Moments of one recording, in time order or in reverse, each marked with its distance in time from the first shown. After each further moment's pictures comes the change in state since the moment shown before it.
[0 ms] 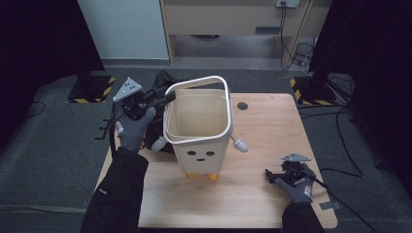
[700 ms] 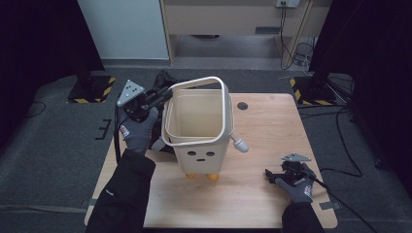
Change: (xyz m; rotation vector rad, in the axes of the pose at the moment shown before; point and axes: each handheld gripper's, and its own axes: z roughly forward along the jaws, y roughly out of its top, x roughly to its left) left arm -0.012 -0.001 0.001 -0.034 0.110 0.015; right arm 0.000 0.000 0.000 -0.002 -0.001 -0.001
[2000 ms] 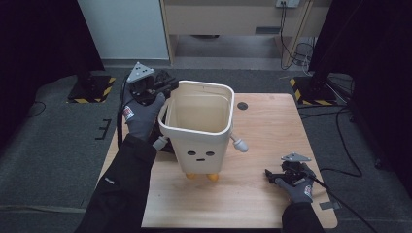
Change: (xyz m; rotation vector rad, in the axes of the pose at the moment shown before) left arm -0.010 0.042 0.020 0.125 -0.005 0.030; right arm 0.000 0.000 0.000 0.000 0.006 0.000
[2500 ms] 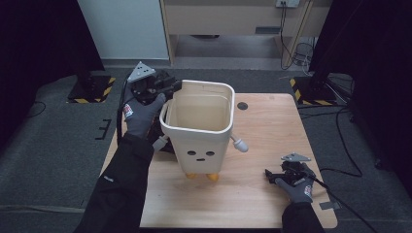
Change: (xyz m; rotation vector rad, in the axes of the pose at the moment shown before) left arm 0.010 -0.004 0.008 0.014 -0.052 0.011; right arm 0.000 0.000 0.000 -0.001 0.000 -0.007
